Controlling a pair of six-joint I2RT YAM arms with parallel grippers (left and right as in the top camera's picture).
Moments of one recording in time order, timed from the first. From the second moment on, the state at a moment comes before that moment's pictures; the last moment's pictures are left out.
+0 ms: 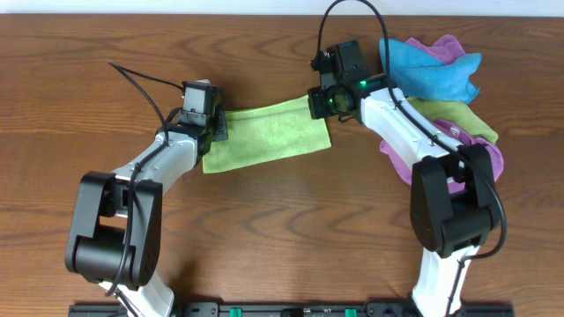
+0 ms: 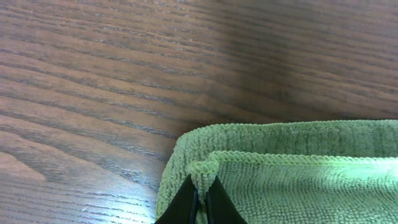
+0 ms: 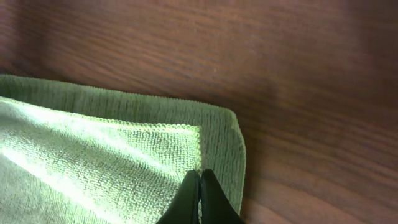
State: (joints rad) left arm -0.20 1.83 1.01 -0.15 -0.14 -0.31; right arm 0.34 2.06 1.52 -0.50 -0.17 0.13
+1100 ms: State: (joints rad) left arm -0.20 1.61 1.02 -0.51 0.07 -0.33; right arm 0.32 1.96 1.52 -0.75 -0.19 0.14
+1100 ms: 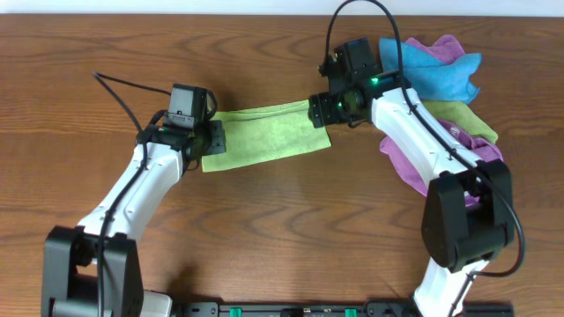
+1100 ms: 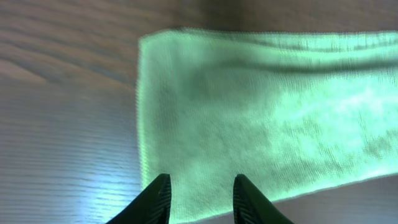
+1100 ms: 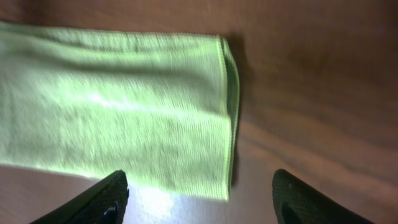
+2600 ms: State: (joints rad) left arm -0.24 1.84 1.03 -0.48 0.23 -0.46; right arm 0.23 1.99 1.22 -0.52 -0.55 0.23
